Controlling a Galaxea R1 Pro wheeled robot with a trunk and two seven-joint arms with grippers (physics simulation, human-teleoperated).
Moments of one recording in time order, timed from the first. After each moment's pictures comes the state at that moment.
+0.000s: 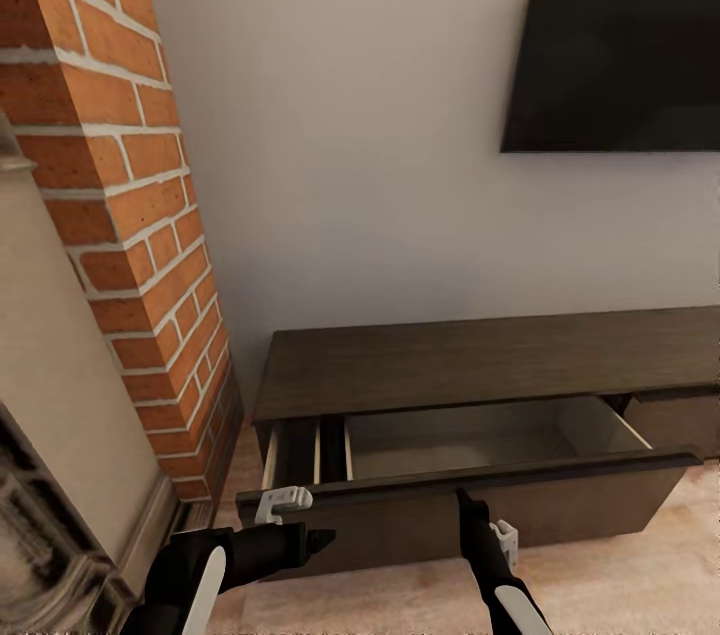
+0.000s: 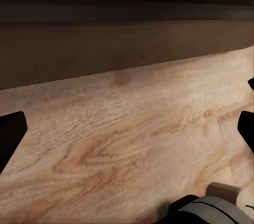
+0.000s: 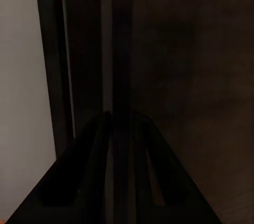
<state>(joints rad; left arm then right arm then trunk) -0.13 -0.12 0.00 -1.48 0.11 0.99 -0.35 -0.37 0.11 -0.24 -0.51 -1.25 0.01 0.47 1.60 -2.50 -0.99</state>
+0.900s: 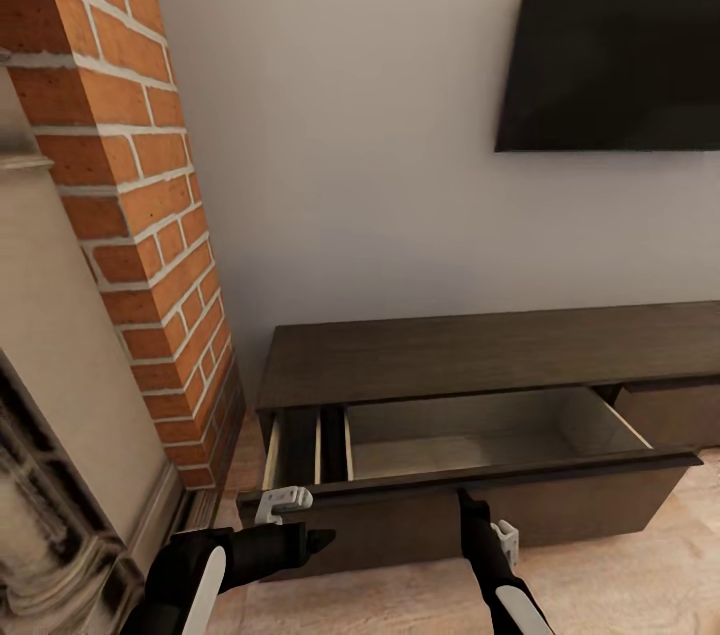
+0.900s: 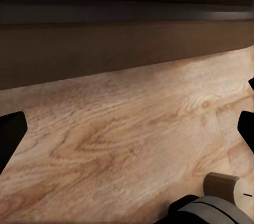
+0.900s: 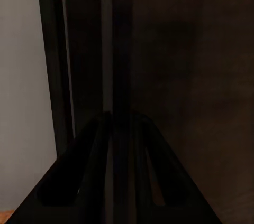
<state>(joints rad) -0.13 -0.12 0.00 -1.48 0.11 0.99 -0.35 -0.37 0.11 -0.24 -0.51 -1.25 0.01 0.47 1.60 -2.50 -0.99</state>
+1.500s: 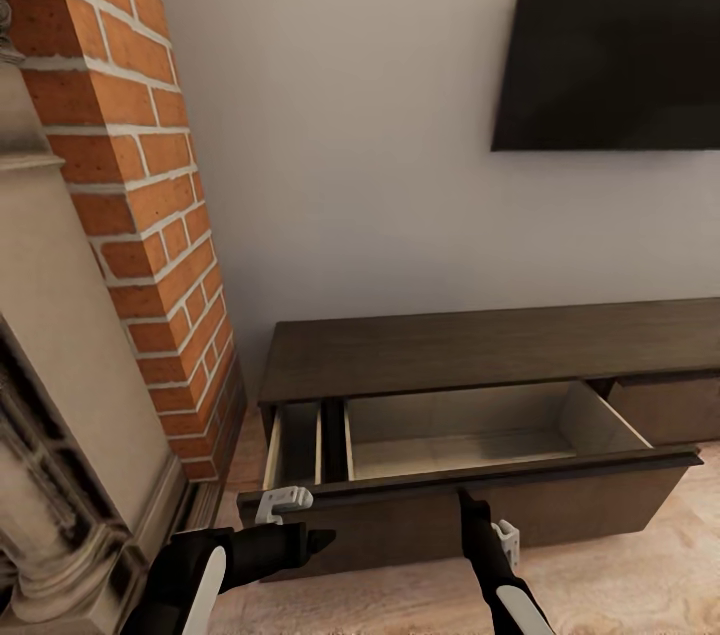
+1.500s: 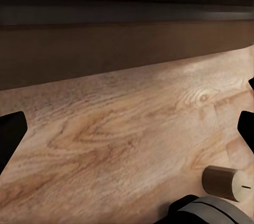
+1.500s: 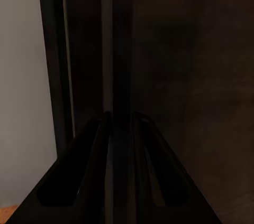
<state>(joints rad) -0.13 -0.12 0.00 -1.48 0.11 0.98 -0.35 -0.37 0.11 -0.24 -0.51 -1.25 0.01 0.47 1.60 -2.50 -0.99</state>
